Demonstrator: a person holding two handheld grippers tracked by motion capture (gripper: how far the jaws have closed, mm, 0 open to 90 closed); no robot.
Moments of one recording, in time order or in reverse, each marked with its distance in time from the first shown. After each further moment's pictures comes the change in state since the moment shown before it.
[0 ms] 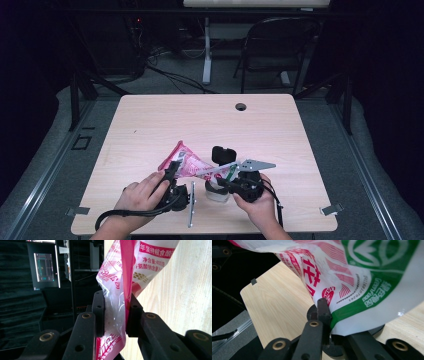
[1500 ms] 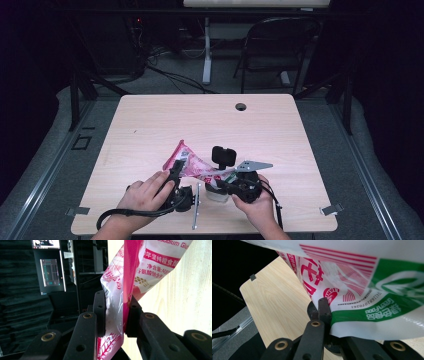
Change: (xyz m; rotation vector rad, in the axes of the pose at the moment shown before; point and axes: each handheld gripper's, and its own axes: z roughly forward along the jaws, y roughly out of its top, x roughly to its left) left arm 0.005 0.011 -0.004 -0.012 0.028 0.050; right arm 0.001 -0.003 0.005 0.042 0.002 0.025
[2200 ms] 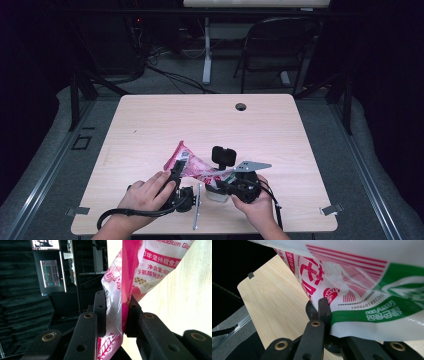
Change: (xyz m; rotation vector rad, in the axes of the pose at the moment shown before) left arm -0.001 0.002 0.001 0.003 -0.004 0.021; right arm 0.000 -0.001 0.003 0.013 -0.009 -0.007
